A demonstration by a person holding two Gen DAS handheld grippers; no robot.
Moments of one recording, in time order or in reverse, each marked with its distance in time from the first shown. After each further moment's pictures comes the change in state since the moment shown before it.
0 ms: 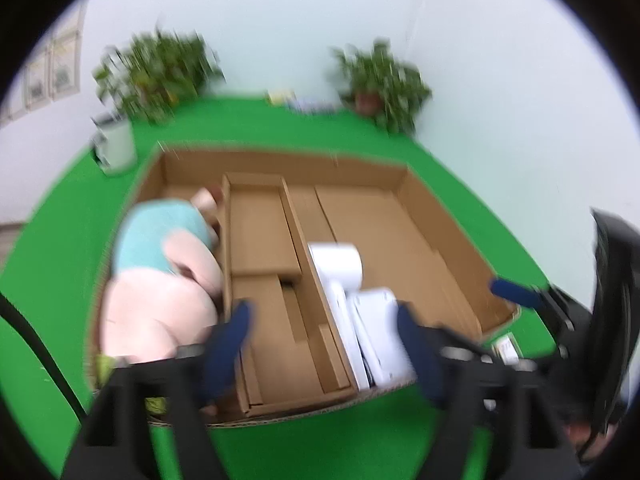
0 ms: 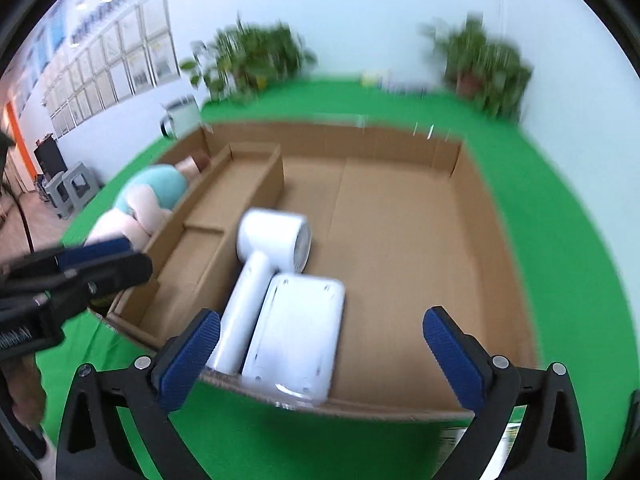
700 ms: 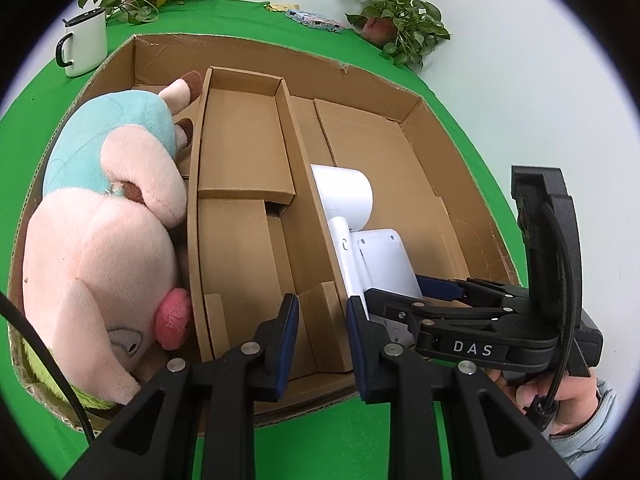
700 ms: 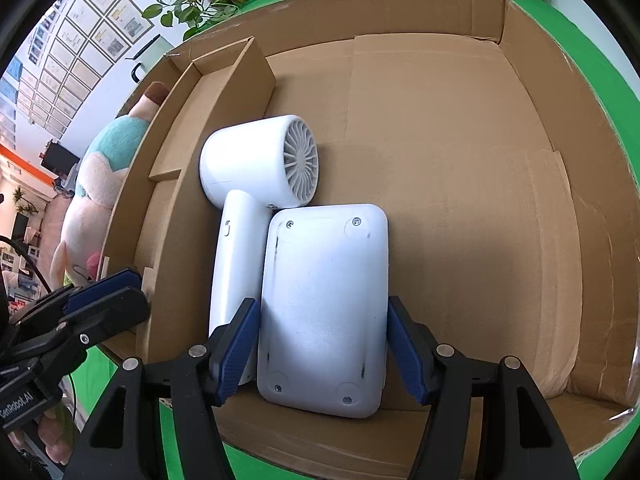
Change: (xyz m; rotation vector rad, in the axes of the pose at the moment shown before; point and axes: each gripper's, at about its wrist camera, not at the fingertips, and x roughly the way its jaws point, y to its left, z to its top) left arm 0.070 0.034 -0.011 -0.138 0.351 -0.140; right arm 0.112 -0.022 0.008 0.210 0.470 0.207
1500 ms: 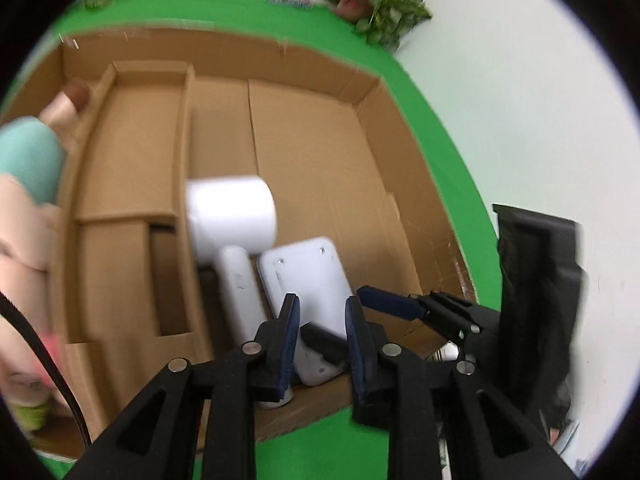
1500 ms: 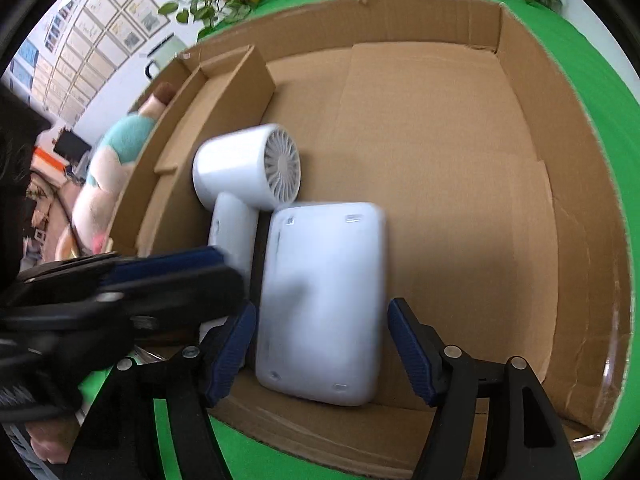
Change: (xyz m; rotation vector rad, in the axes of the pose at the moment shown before) left arm 0.034 -0.061 0.039 -0.003 0.079 -0.094; right arm -0.021 -0.023 -0.002 -0.059 -0.017 0.036
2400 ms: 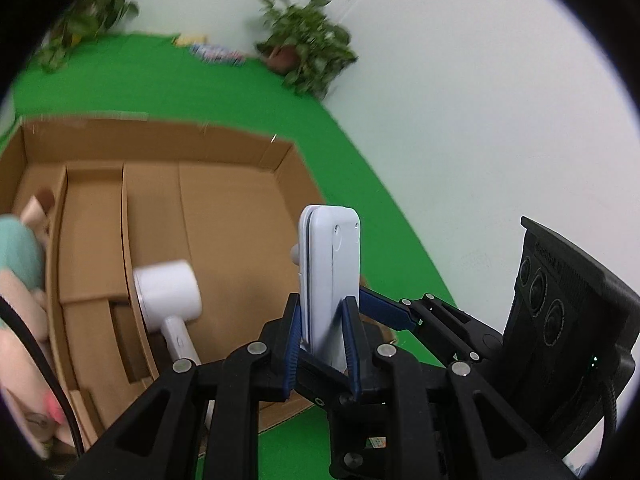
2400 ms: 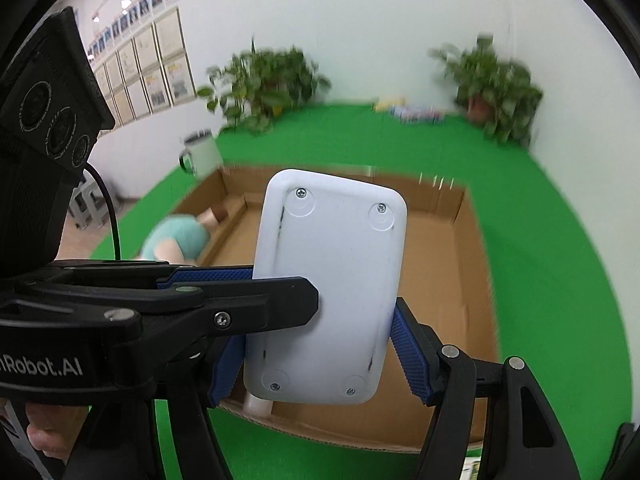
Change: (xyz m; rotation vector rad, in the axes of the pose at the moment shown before) left arm -0.038 -0.040 0.009 0.101 -0.157 -0.177; right arm -0.122 0.055 0.021 -0.162 -0.387 -0.148
